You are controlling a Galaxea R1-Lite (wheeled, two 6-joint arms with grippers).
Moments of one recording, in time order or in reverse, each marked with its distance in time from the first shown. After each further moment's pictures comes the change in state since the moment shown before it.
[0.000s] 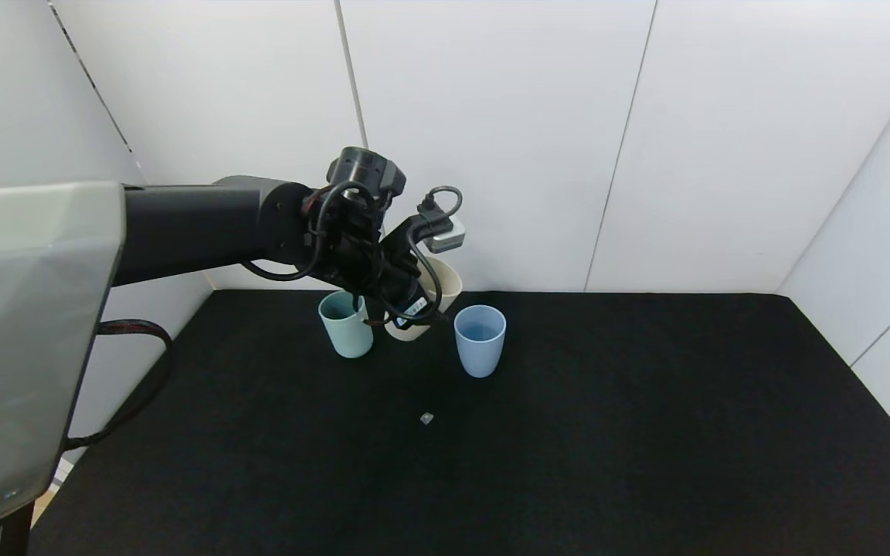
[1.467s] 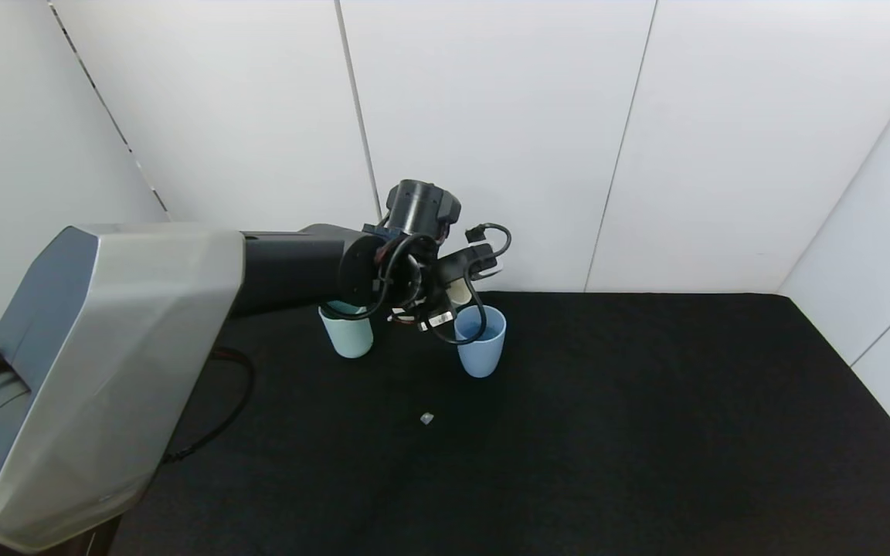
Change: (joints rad) left arm -0.095 0.116 -0.010 -0.230 0.394 0.241; right arm 0.000 0.000 0.000 0.000 0.000 0.000
